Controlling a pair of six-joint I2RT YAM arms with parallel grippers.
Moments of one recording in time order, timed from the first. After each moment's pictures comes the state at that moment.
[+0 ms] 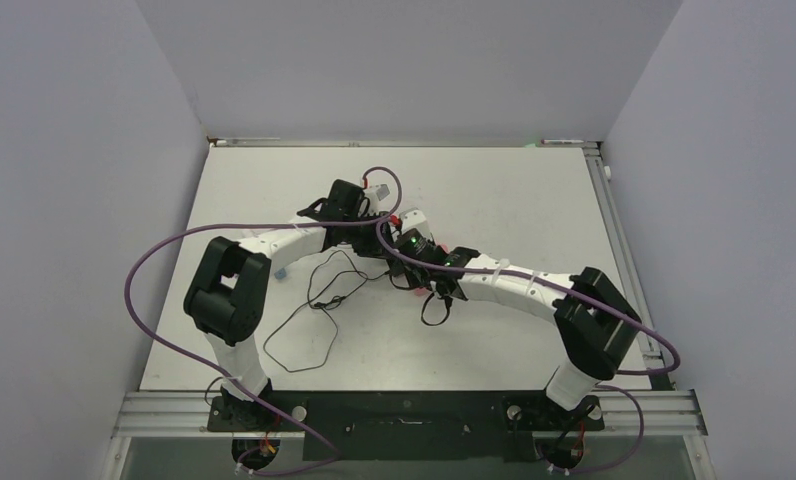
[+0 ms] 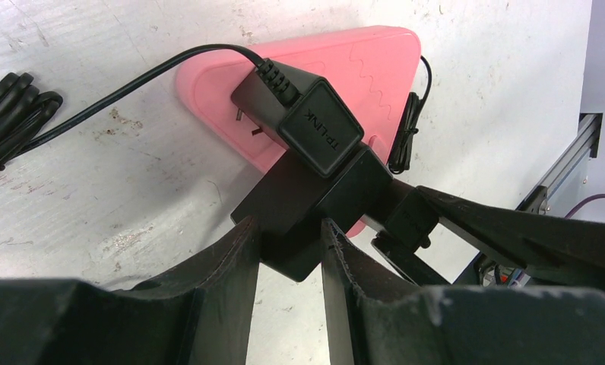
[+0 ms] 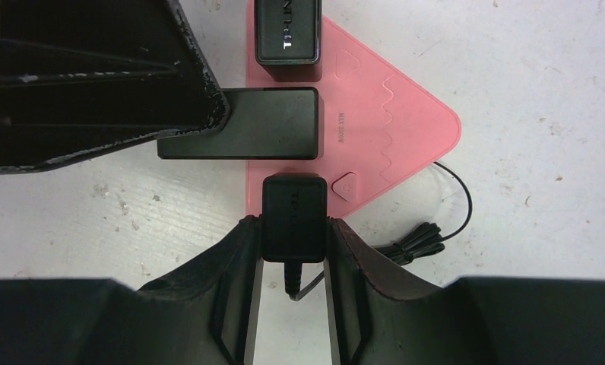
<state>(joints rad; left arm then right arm) -0.49 1.83 1.19 -0.26 0.48 -0.42 0.90 1.65 1.09 -0.35 0.43 0.31</state>
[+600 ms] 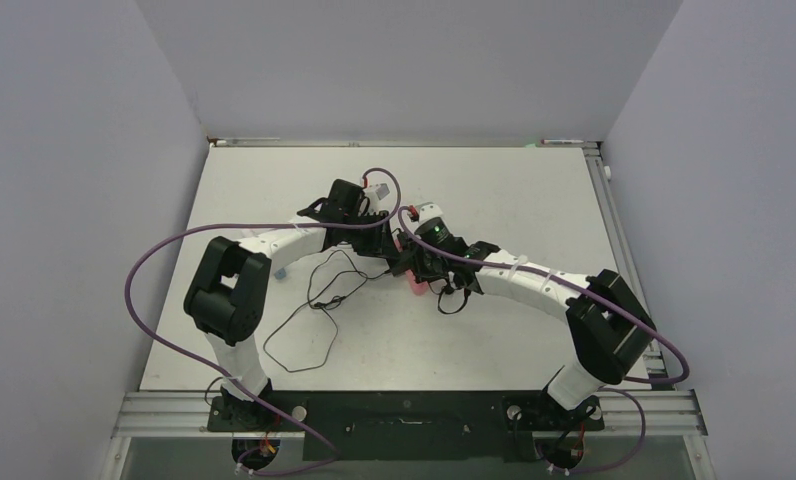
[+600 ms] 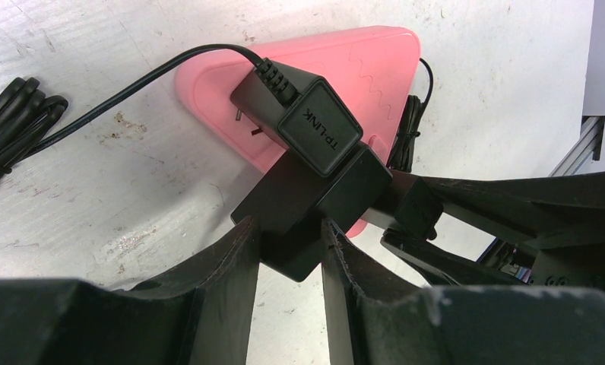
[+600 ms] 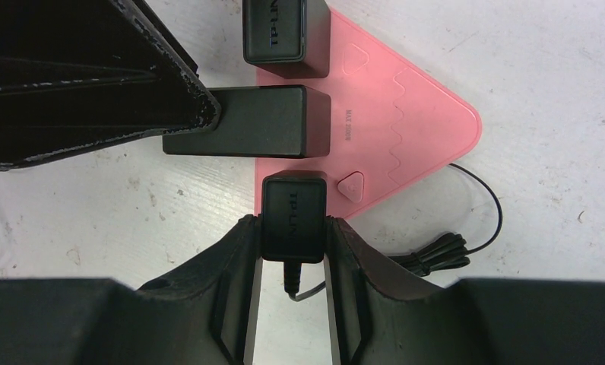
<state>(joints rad) -0.49 1.83 1.19 -0.25 0.47 -0.42 0.77 1.59 1.02 -0.27 0.17 0.34</state>
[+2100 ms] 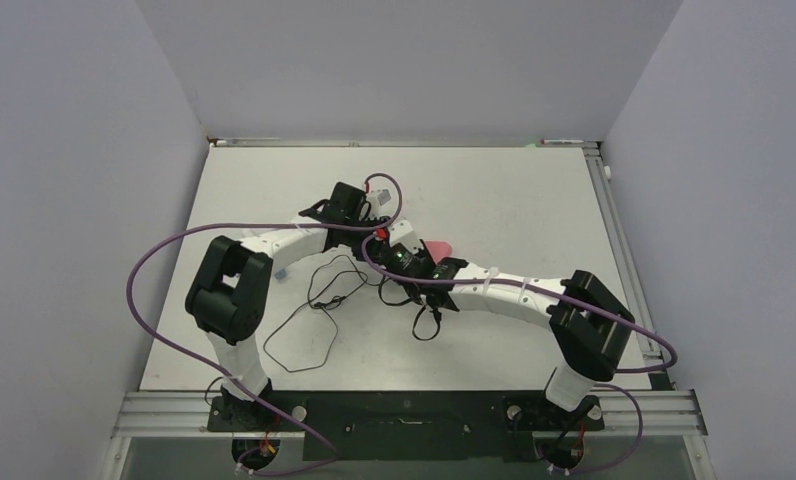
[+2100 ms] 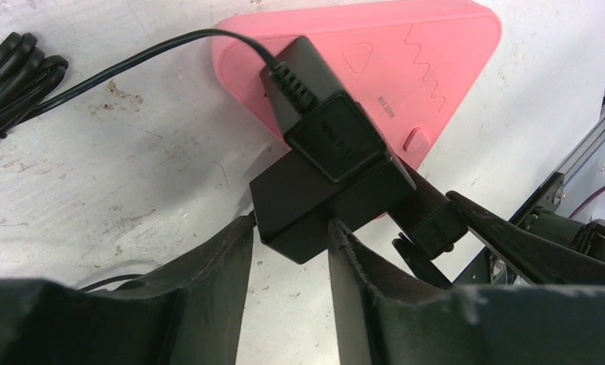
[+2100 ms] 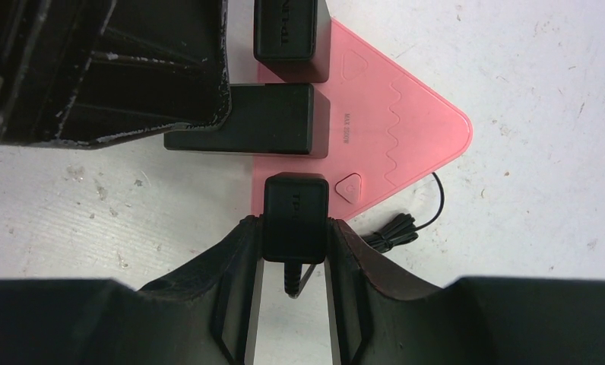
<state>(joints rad) -0.49 1.84 1.20 -0.30 0.48 -0.40 0.99 1.66 1.09 -0.38 0.57 0.26</state>
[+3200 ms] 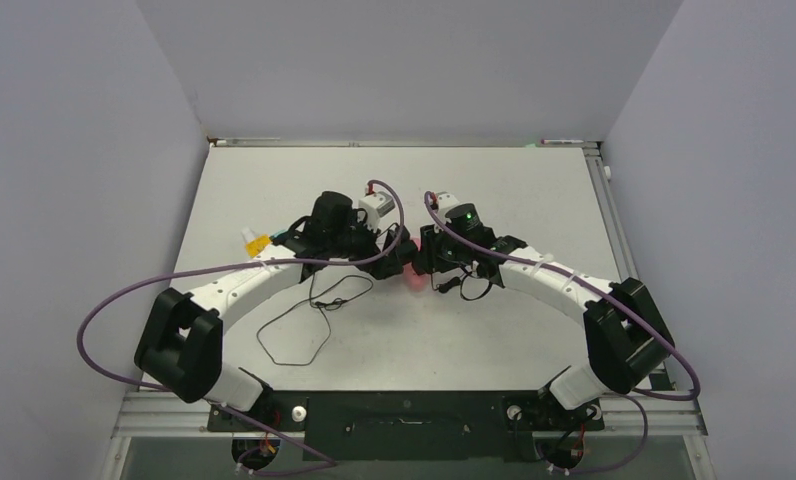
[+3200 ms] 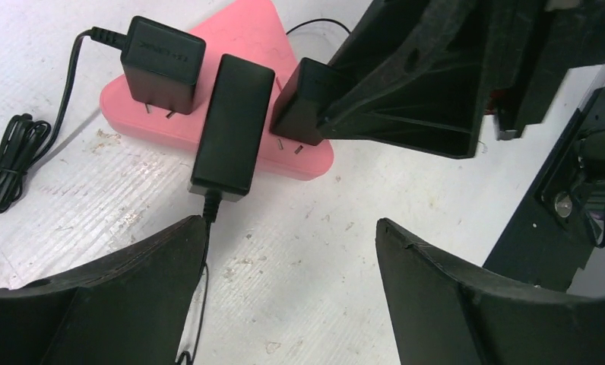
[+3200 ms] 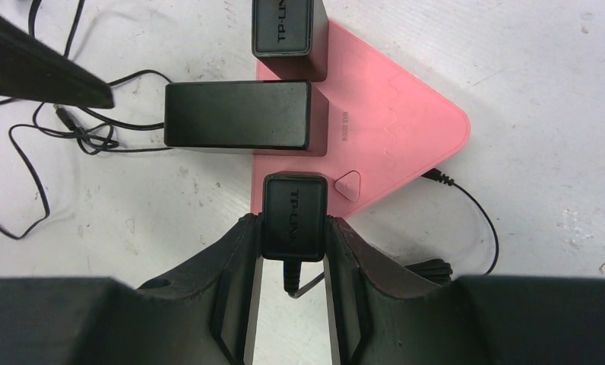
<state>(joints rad) -0.56 1.46 0.99 -0.20 0.45 -0.13 0.62 1.51 0.95 -0.18 -0.14 0.28</state>
